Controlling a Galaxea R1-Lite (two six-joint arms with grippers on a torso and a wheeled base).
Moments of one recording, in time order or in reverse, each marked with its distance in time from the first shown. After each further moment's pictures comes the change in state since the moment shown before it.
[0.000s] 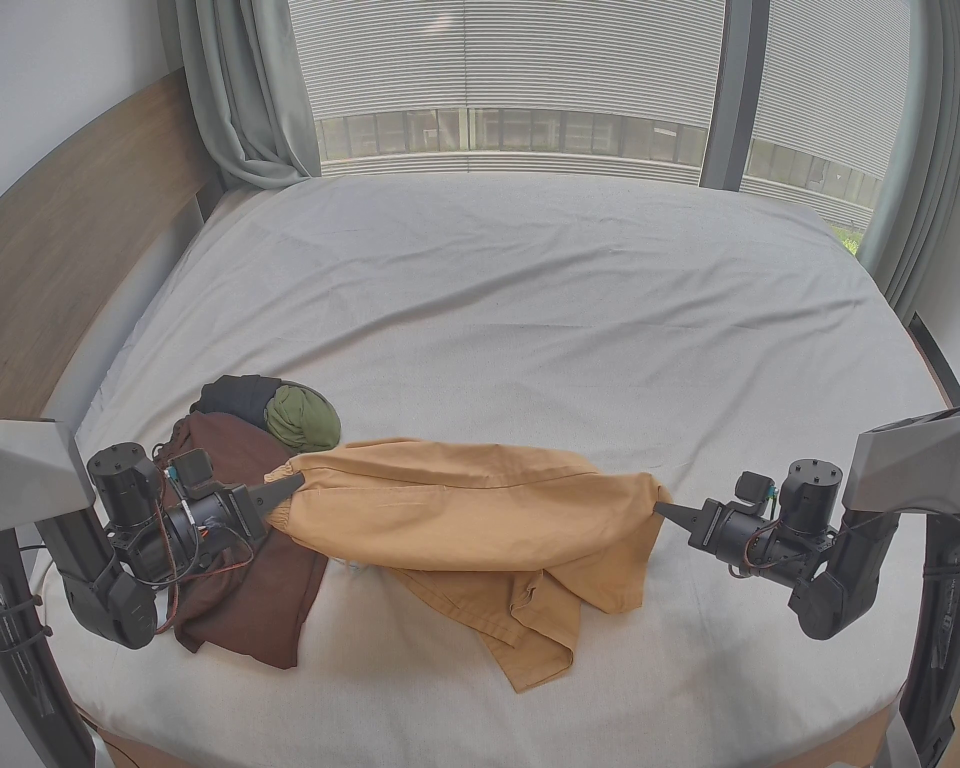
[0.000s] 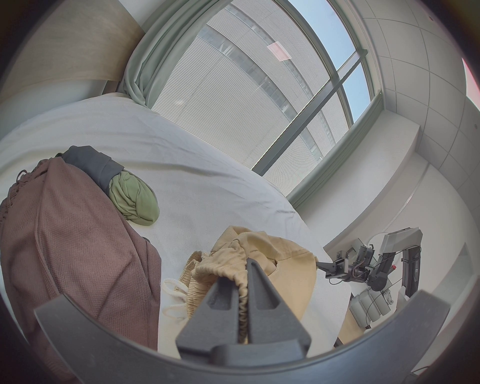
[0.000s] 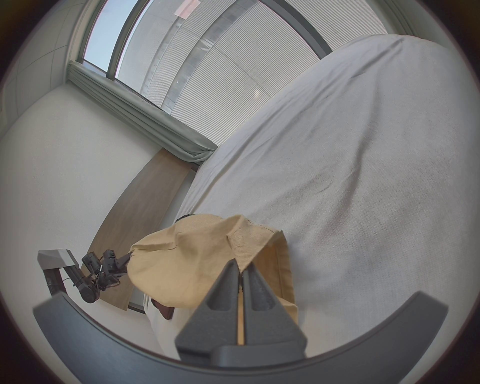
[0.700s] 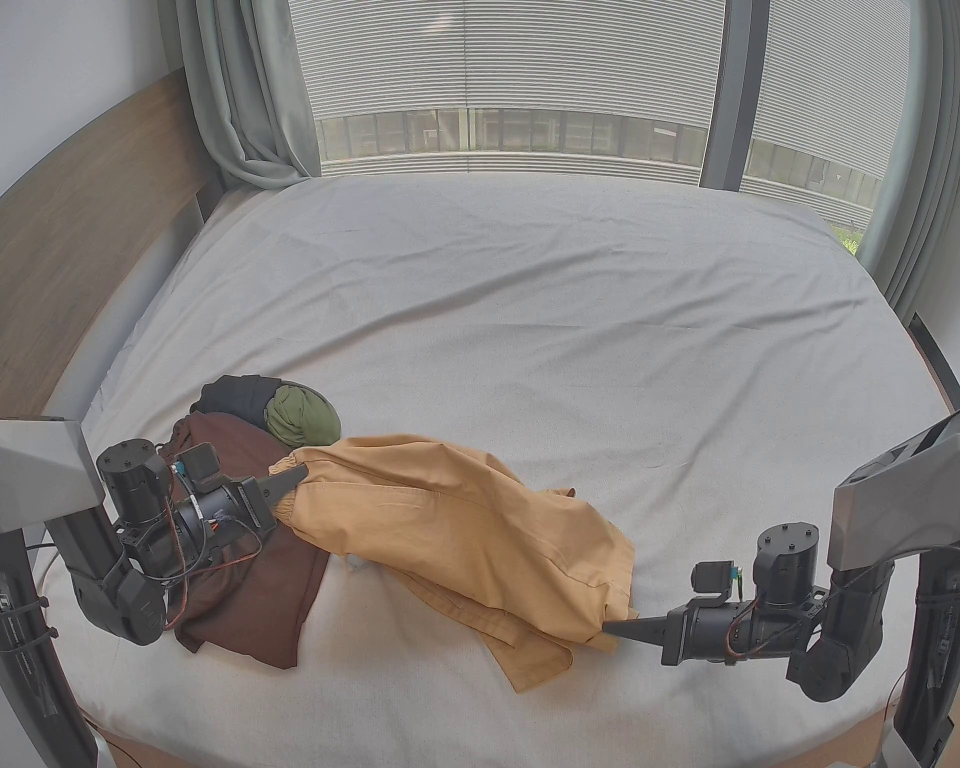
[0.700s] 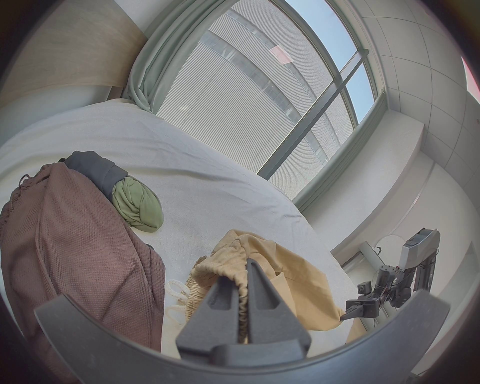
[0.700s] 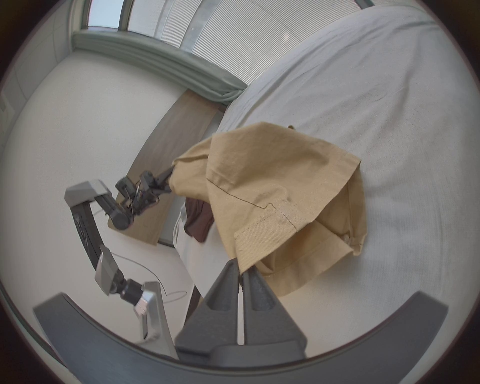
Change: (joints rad) left arm -0.025 0.021 -0.036 0.000 0.077 -0.001; right arm 0.213 -0.036 0.254 0.006 0.146 -0.111
